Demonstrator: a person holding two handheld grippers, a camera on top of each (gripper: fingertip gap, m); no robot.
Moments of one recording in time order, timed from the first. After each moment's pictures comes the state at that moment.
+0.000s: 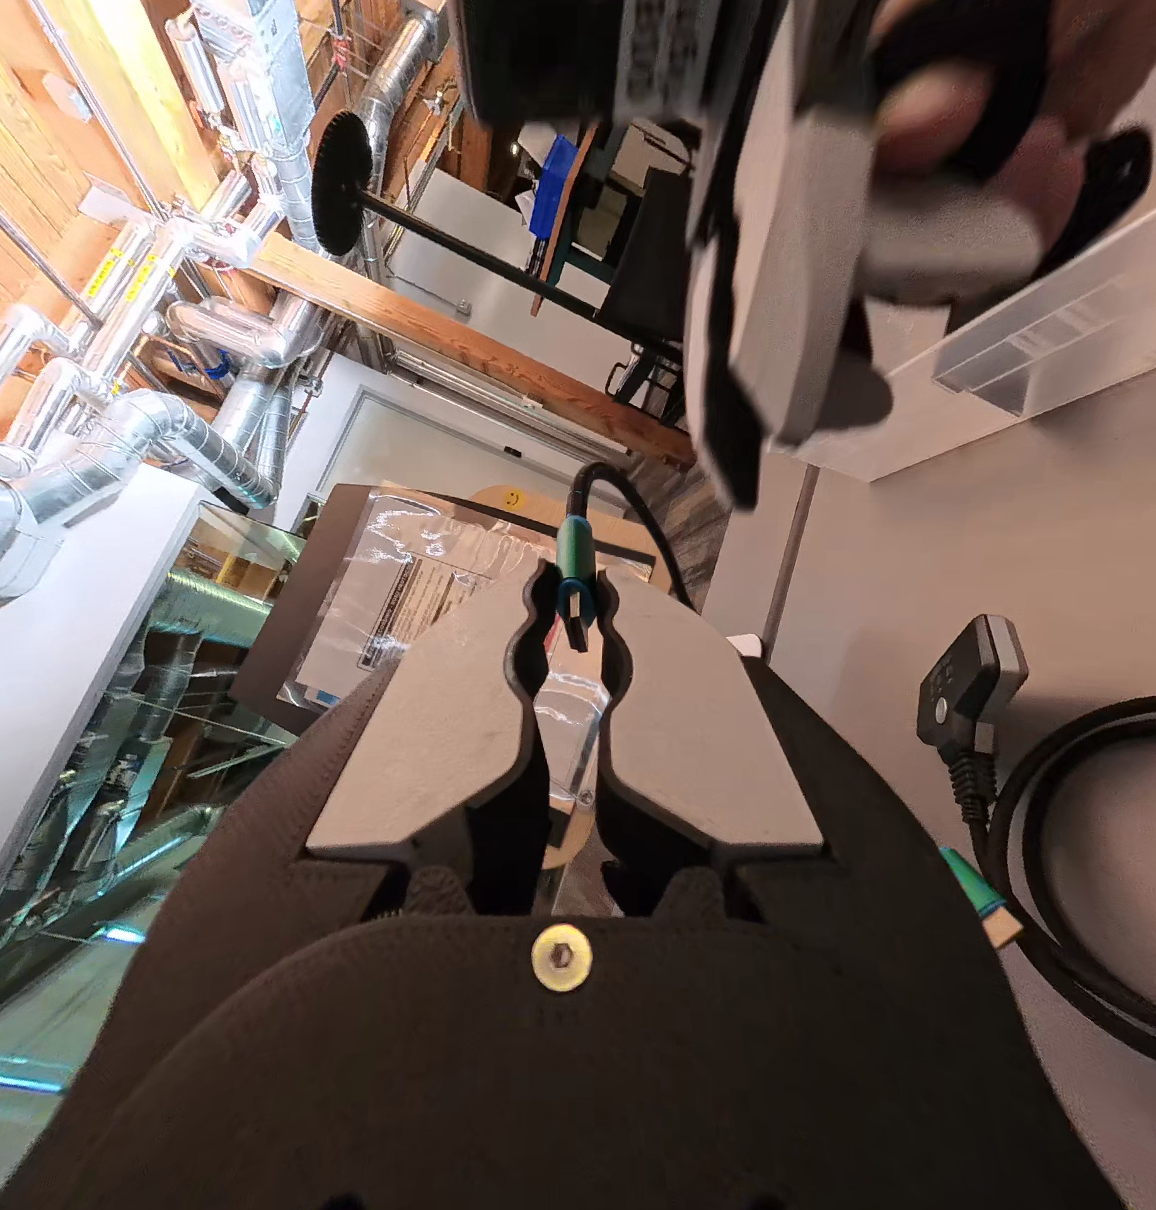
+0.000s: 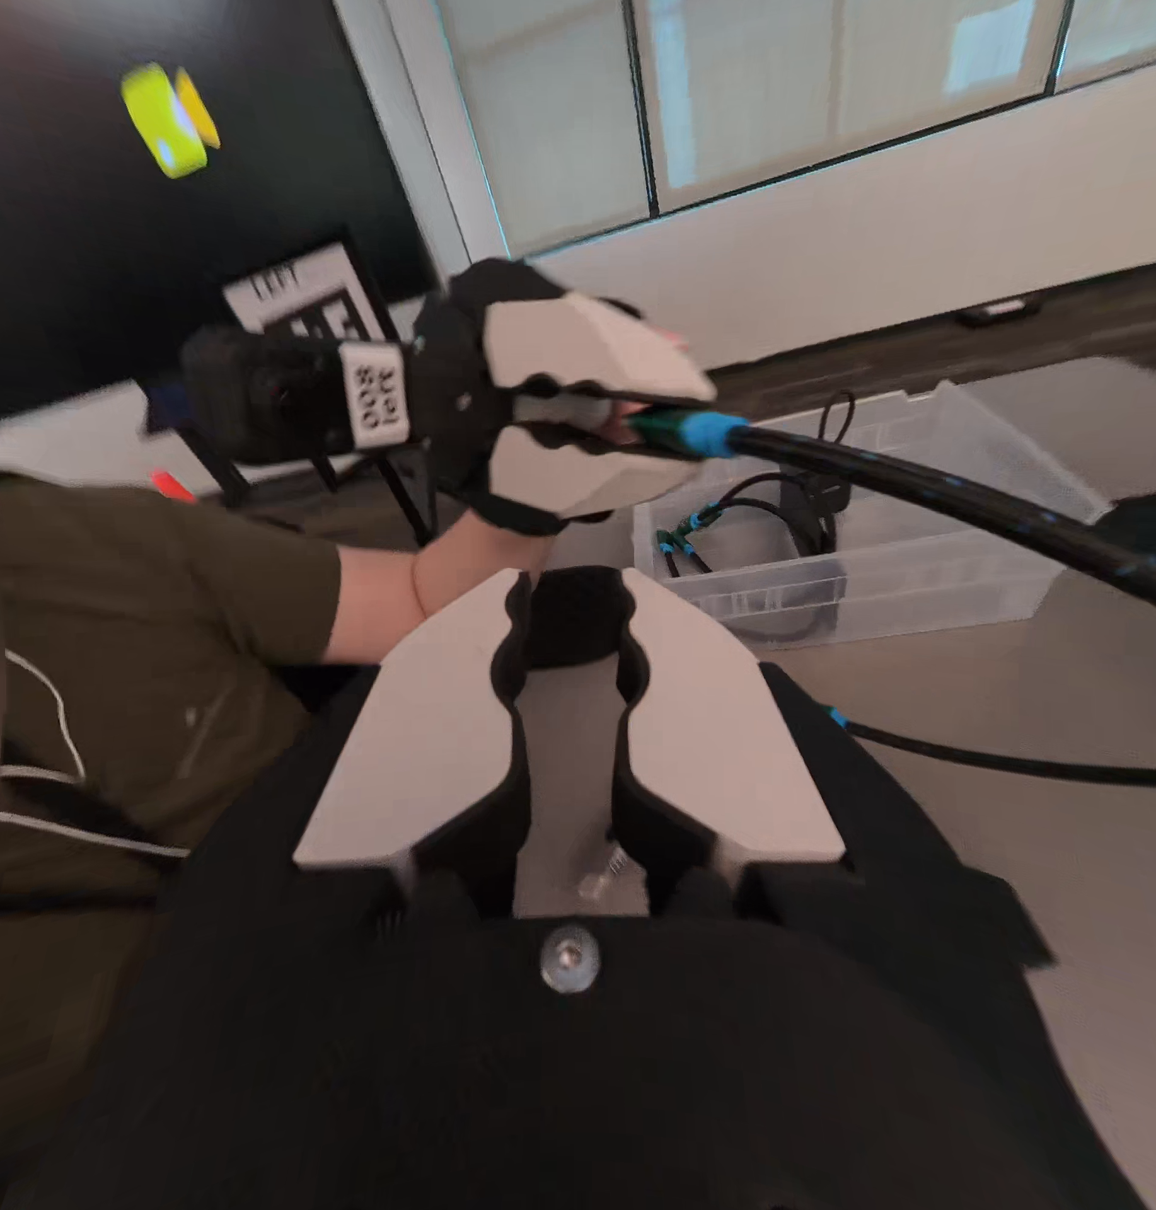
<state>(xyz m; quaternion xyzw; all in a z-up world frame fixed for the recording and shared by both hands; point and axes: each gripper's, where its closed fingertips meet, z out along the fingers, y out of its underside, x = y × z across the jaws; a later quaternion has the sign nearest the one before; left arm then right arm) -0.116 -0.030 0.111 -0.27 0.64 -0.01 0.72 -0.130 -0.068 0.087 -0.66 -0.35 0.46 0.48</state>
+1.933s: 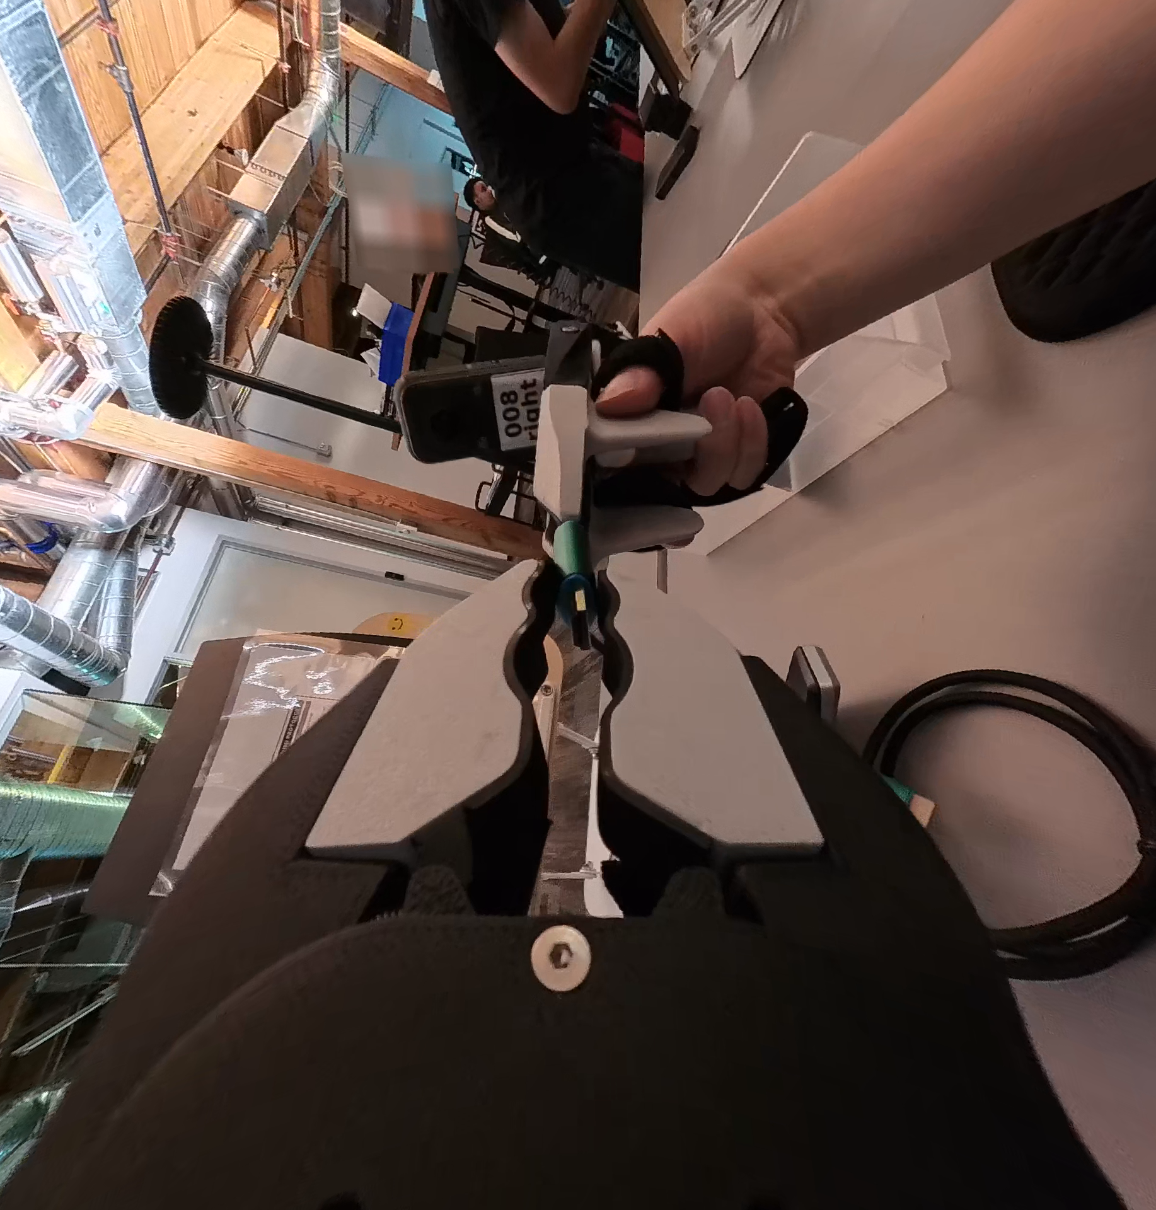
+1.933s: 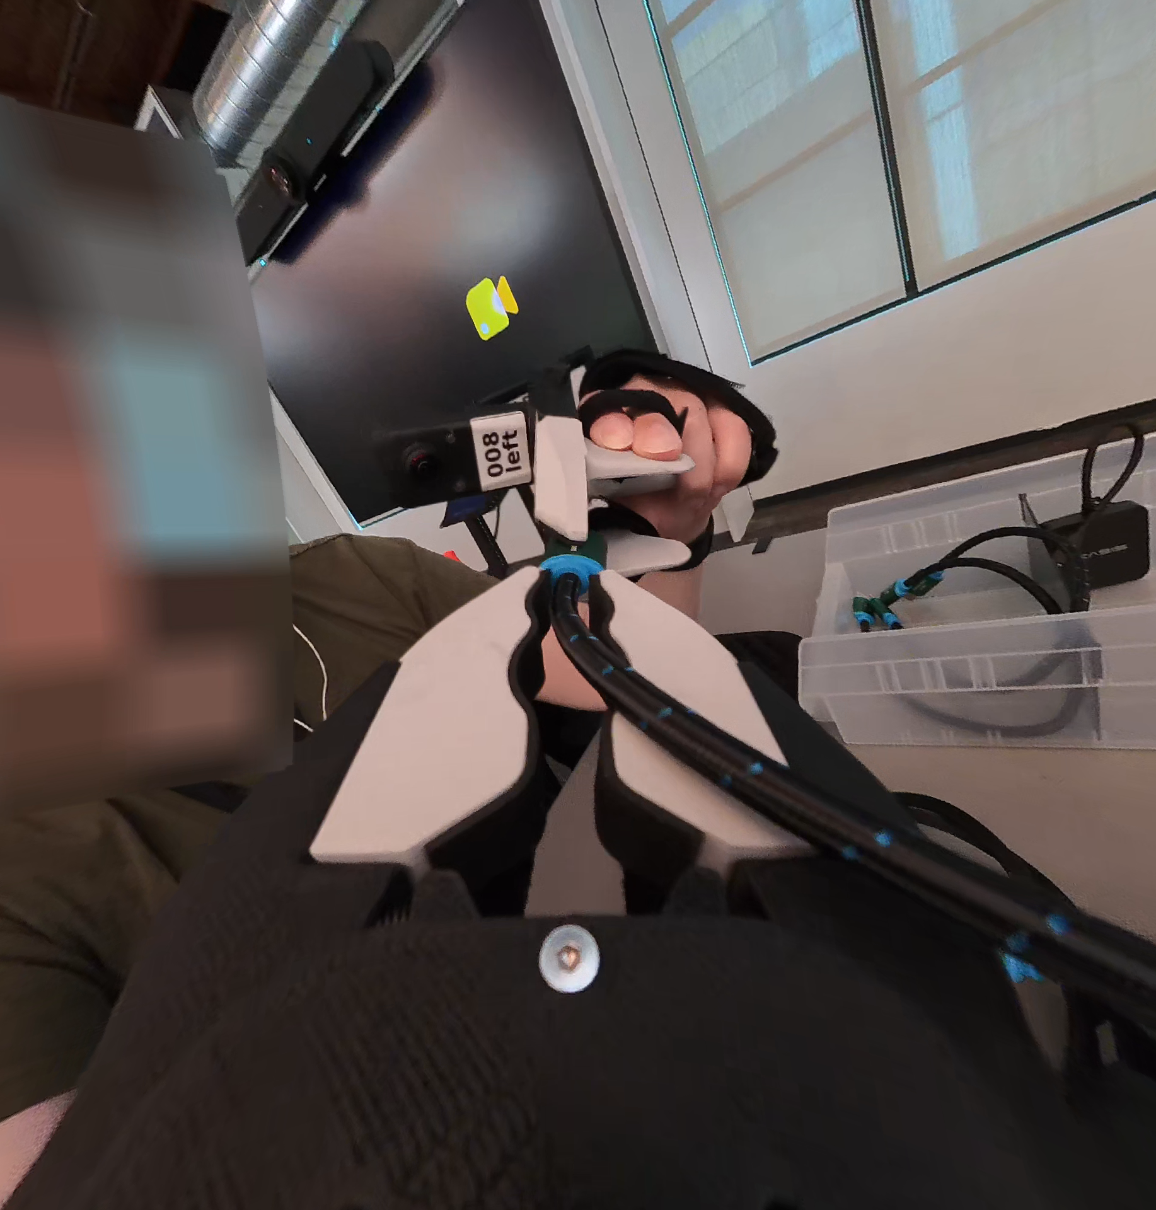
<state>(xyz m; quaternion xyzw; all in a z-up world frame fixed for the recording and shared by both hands) -0.117 -0.086 0.088 -0.17 0.74 -0.09 0.65 -0.123 -0.082 0.091 -0.54 -0.35 0.65 0.41</state>
